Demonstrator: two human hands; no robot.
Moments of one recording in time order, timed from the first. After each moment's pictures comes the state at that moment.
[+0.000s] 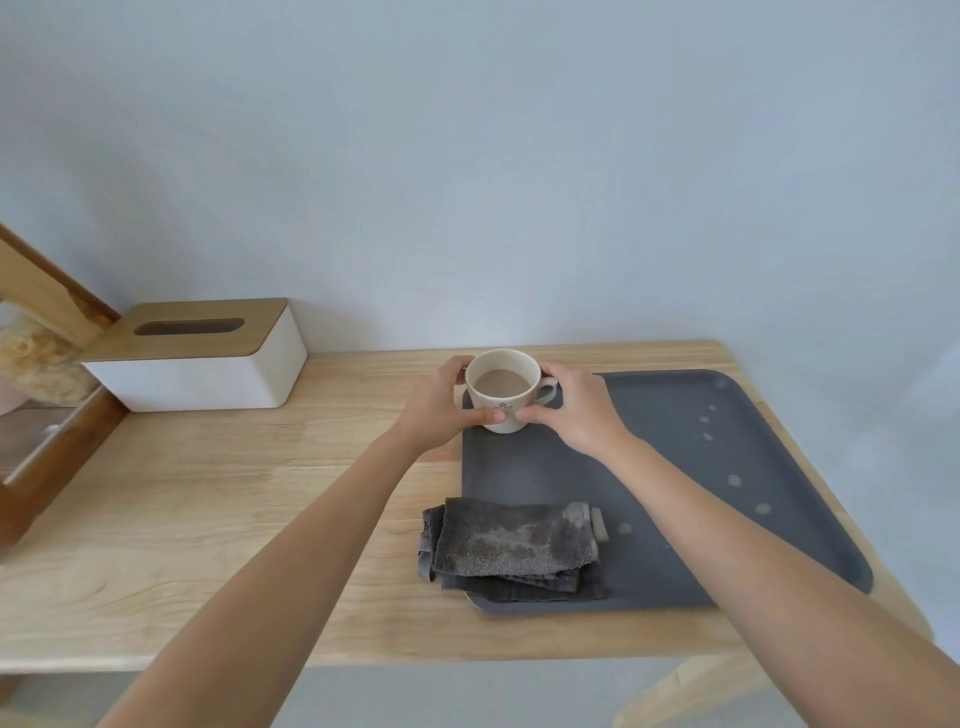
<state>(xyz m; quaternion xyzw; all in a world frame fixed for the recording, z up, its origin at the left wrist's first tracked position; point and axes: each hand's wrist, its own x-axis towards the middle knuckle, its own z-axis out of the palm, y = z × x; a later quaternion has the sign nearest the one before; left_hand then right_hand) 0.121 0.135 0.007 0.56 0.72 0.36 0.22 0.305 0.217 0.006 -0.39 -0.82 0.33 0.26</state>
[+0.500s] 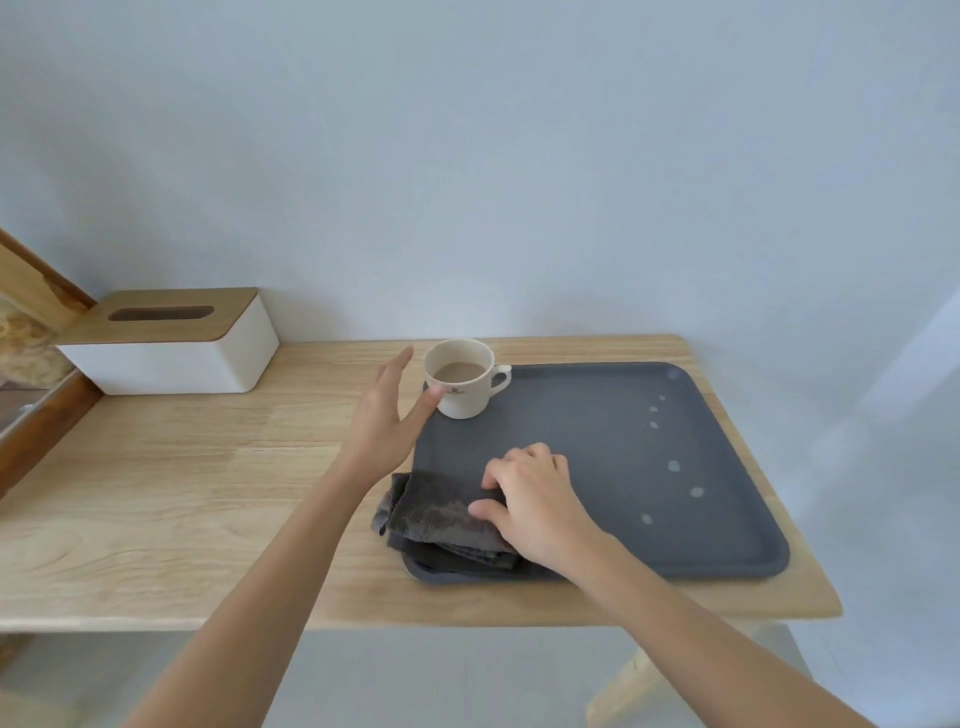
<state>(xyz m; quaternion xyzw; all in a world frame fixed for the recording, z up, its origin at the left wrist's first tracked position) 0.174 0.079 0.022 0.50 0.75 0.40 0.13 0.366 0.110 0.010 -0.36 -0.91 0.19 0.07</state>
